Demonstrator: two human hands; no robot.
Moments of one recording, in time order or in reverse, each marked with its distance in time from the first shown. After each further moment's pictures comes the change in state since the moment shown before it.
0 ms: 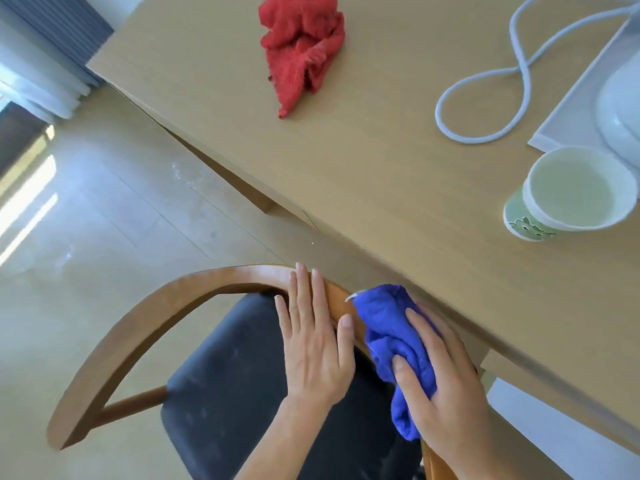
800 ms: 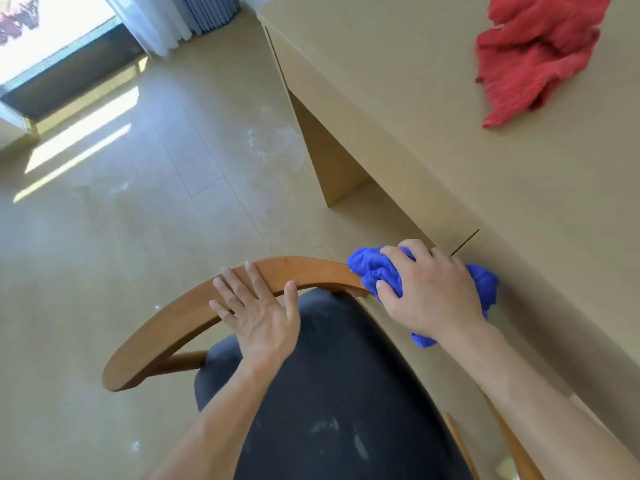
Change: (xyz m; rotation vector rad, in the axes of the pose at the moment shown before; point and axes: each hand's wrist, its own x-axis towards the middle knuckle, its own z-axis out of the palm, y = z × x) left_hand 0.032 -0.215 -0.040 0.214 0.037 -0.741; right_hand 0.144 -0.084 0.156 -0.828 -0.453 -0.344
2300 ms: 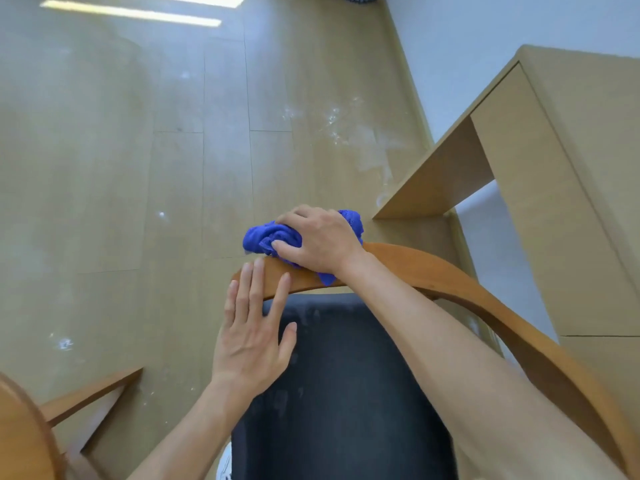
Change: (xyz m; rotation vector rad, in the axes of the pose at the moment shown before) left_hand -0.023 -0.254 0.004 -0.099 0.233 0.283; right_hand 0.080 -0.357 0.101 -0.031 -0.124 -0.737
